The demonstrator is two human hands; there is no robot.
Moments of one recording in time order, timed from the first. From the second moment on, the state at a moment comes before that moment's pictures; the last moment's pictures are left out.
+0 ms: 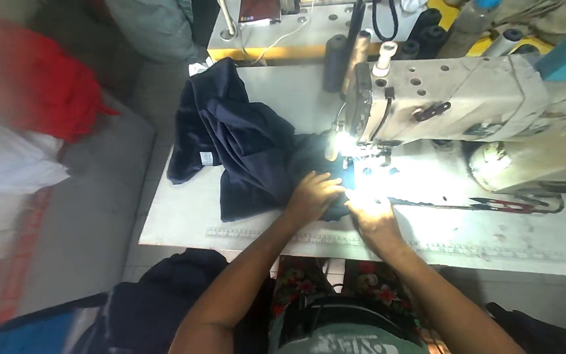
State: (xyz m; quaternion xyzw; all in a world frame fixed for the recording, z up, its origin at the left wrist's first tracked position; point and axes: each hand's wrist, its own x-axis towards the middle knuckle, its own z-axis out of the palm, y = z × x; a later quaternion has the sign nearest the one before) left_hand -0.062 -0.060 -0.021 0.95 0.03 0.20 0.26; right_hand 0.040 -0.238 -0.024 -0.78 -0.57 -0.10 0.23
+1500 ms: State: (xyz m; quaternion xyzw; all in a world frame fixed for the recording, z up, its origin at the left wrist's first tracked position) left_hand -0.043 -0.077 -0.021 0.96 0.12 0.19 0.17; right_hand 0.049 -0.226 -0.021 -0.80 -0.54 -0.13 0.21
